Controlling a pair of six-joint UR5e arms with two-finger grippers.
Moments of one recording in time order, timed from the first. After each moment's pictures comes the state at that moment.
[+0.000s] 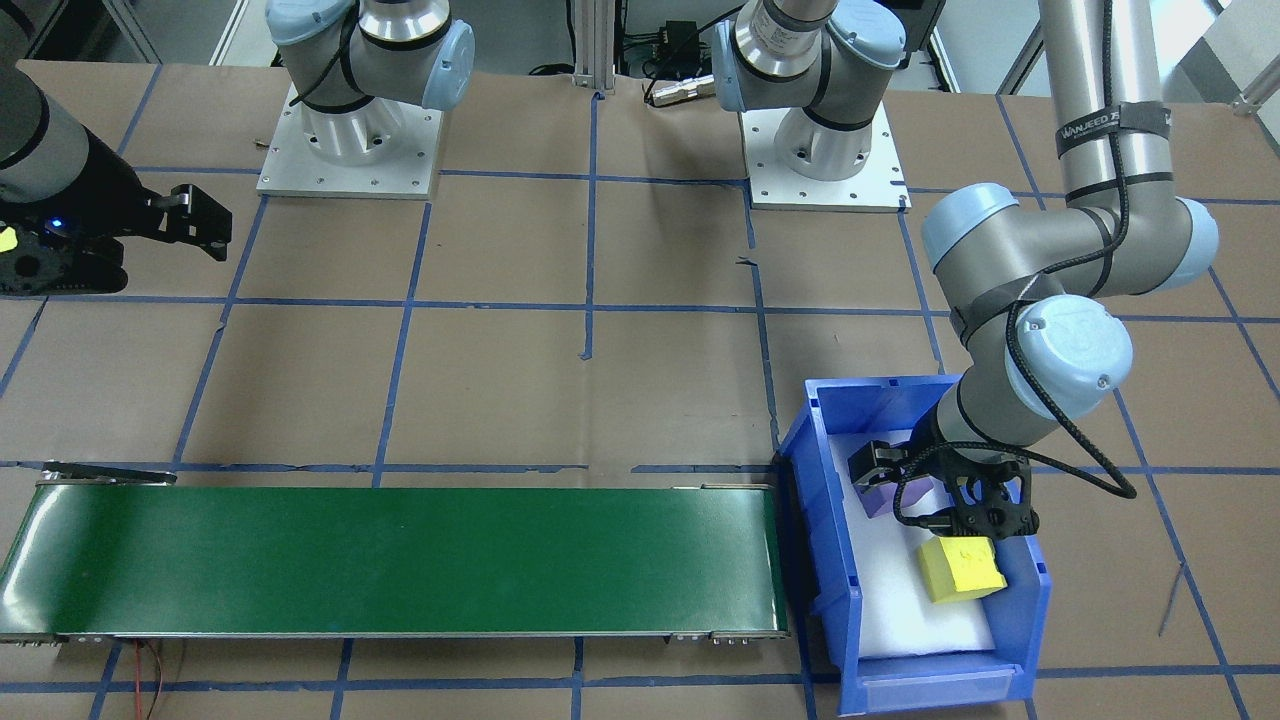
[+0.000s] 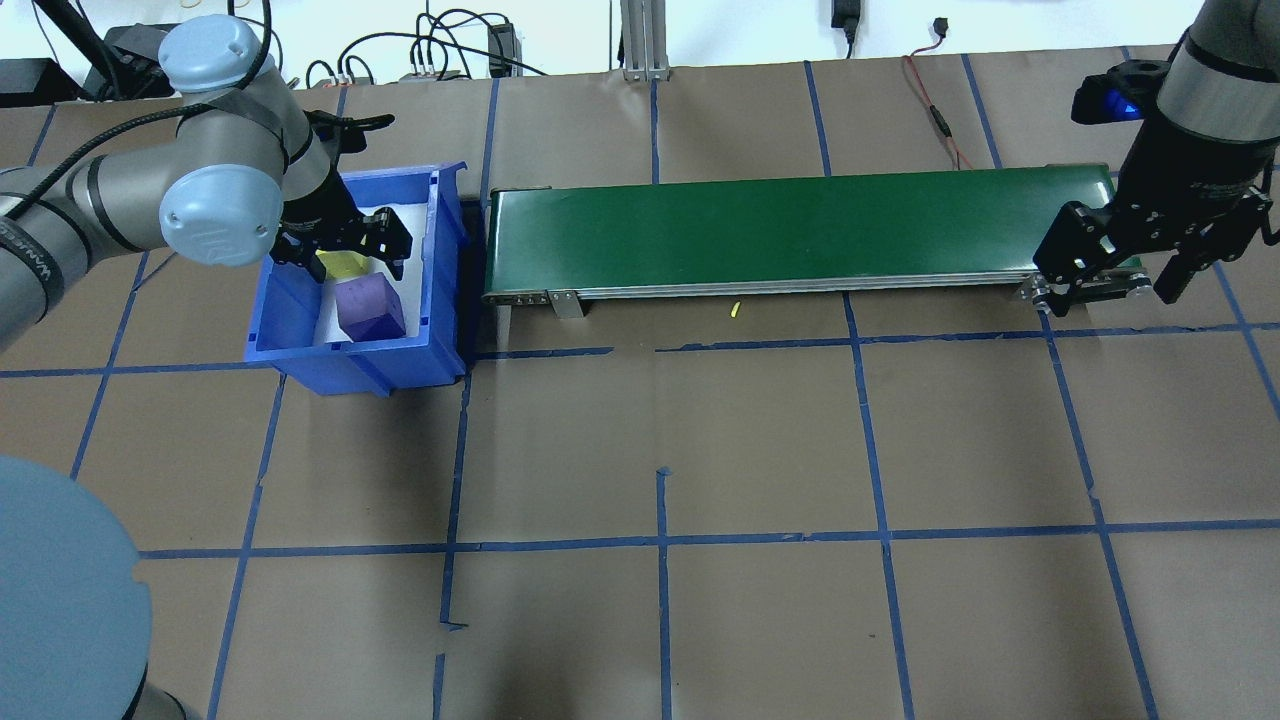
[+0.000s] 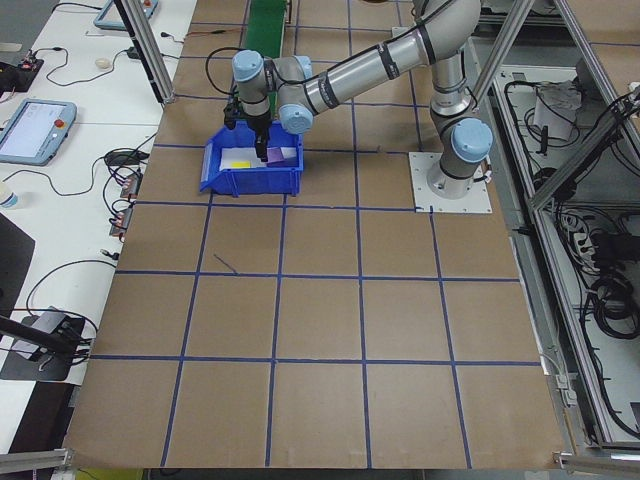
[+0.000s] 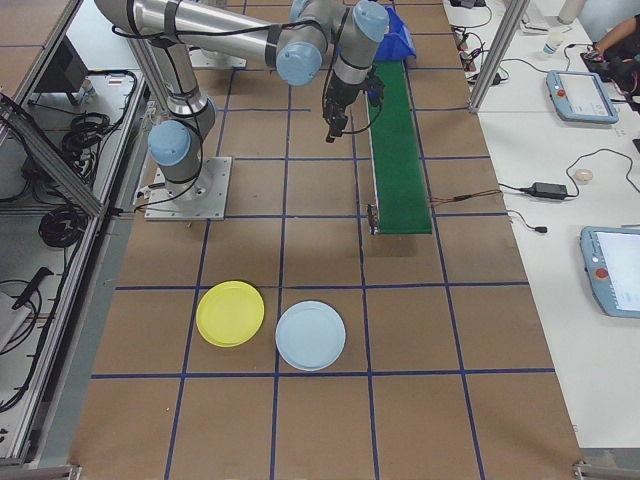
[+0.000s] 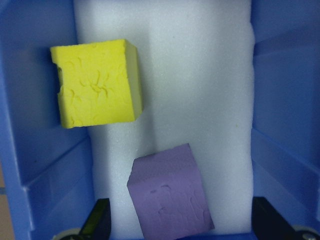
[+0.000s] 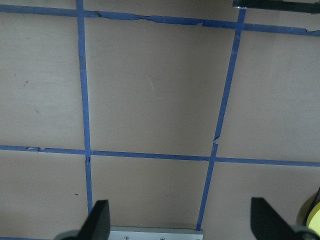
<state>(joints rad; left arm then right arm) -1.42 -1.98 -1.67 -1.12 1.61 0.13 1.31 -1.53 1.64 -1.43 -1.67 -0.33</state>
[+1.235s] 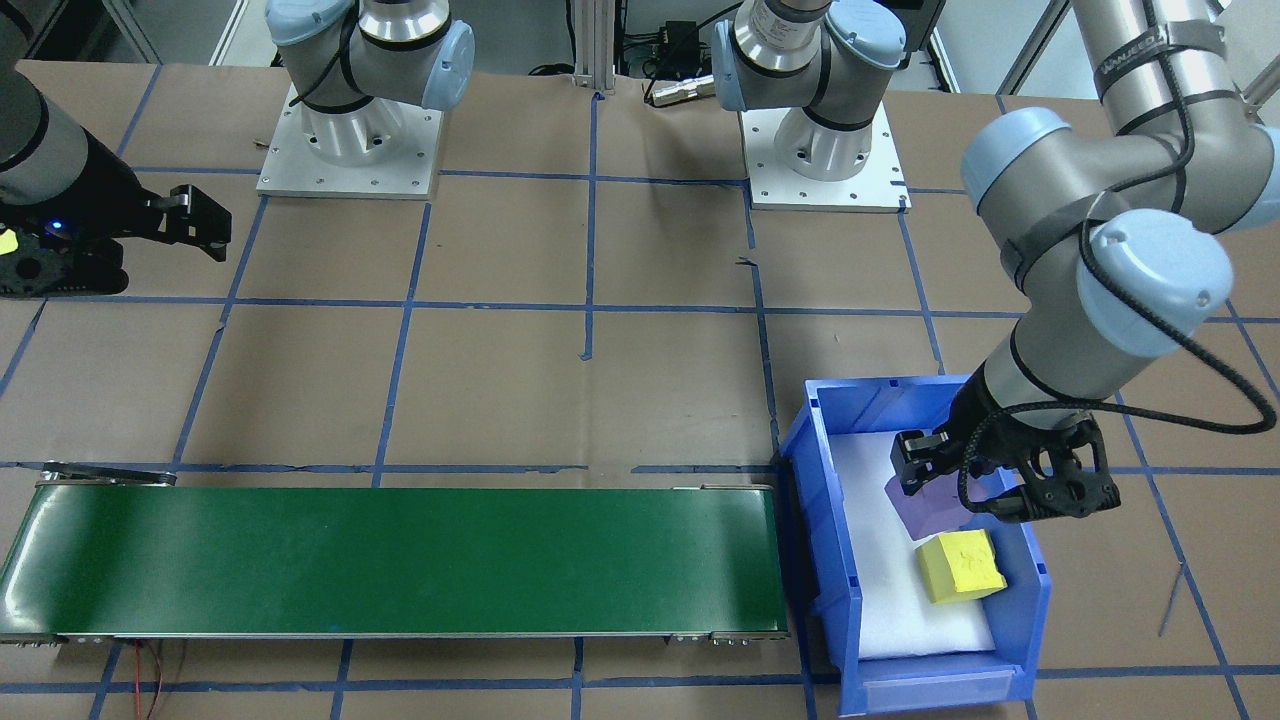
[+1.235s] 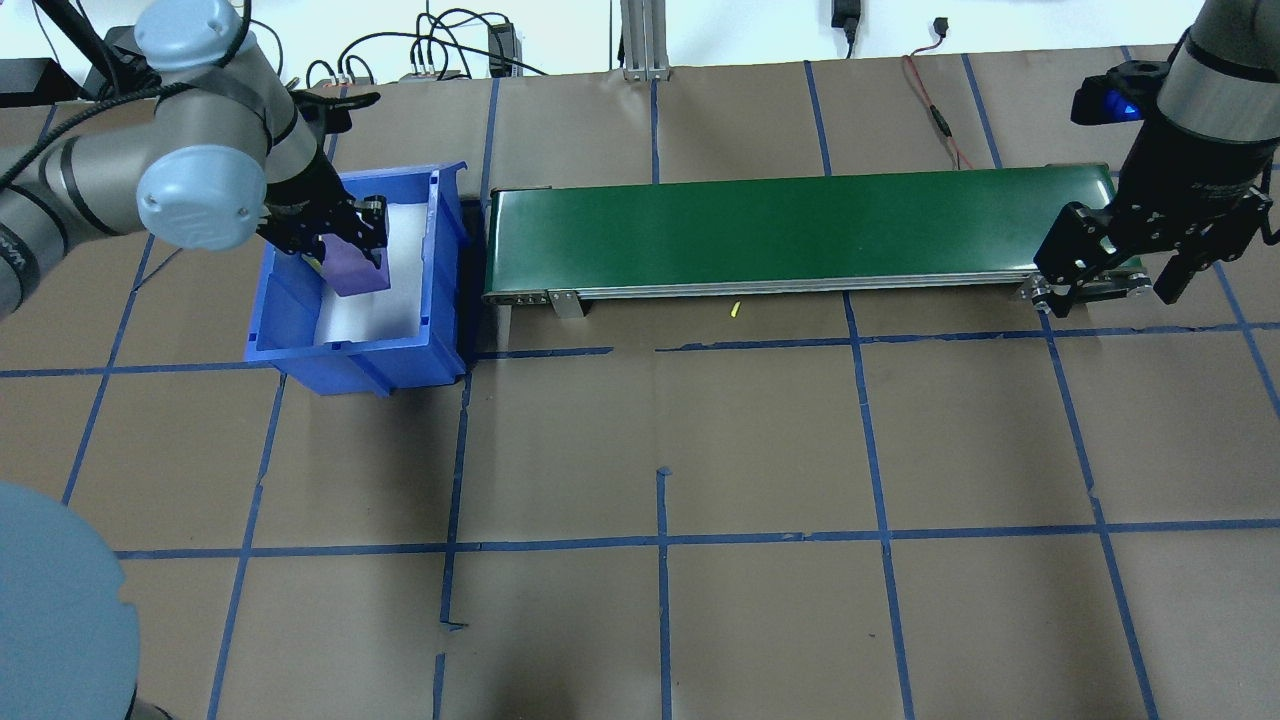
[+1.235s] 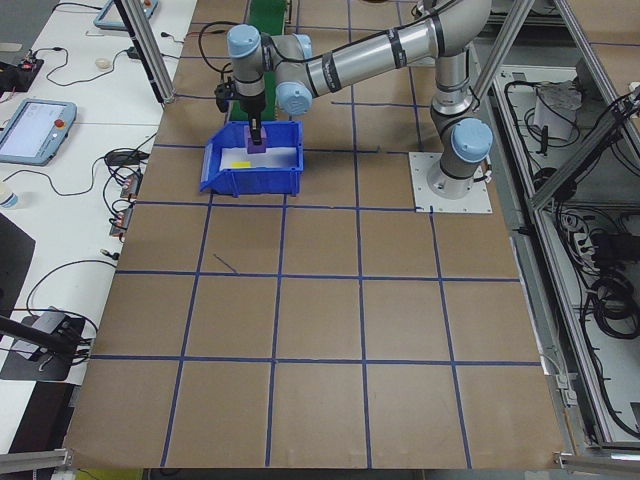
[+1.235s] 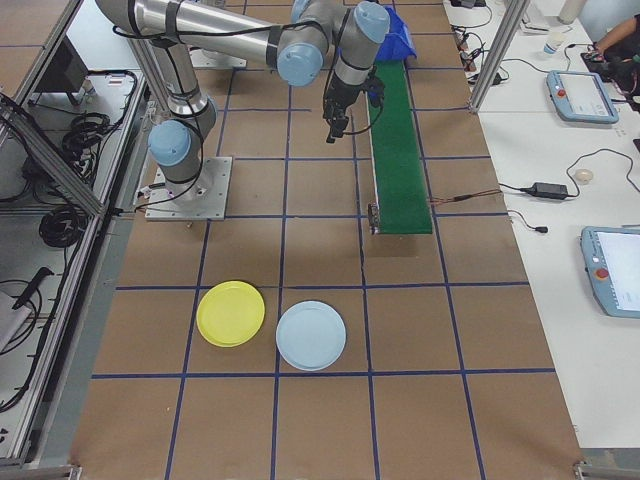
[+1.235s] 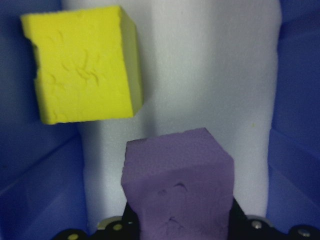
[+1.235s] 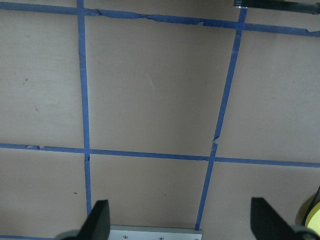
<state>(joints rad) -1.44 -1.90 -1.51 -1.25 1.55 -0.01 1.31 -1.53 1.64 -1.43 -1.67 -0.34</state>
